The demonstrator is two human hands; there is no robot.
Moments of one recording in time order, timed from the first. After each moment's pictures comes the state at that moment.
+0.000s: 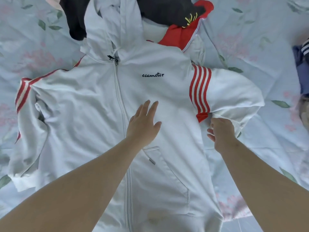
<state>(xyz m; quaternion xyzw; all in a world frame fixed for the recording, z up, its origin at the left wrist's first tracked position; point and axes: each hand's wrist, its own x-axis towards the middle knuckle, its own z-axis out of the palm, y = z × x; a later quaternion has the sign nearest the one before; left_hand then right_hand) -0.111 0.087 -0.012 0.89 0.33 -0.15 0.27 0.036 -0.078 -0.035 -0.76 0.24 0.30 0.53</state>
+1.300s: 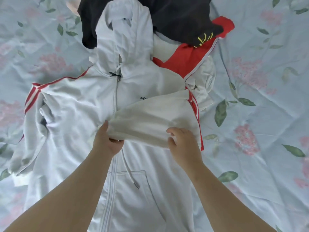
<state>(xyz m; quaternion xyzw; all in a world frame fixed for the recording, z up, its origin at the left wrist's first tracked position) -0.096 0.145 -0.005 -0.01 0.66 0.30 0.69 0.048 -0.015 -0.017 -0.84 -0.38 0.30 0.27</state>
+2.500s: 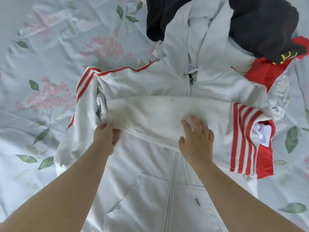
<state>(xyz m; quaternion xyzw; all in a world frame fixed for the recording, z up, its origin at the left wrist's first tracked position) -0.282 0.280 -0.049 0.17 0.73 0.26 0.61 -0.084 0.133 -0.035 -0.86 -0.48 0.17 0.02</state>
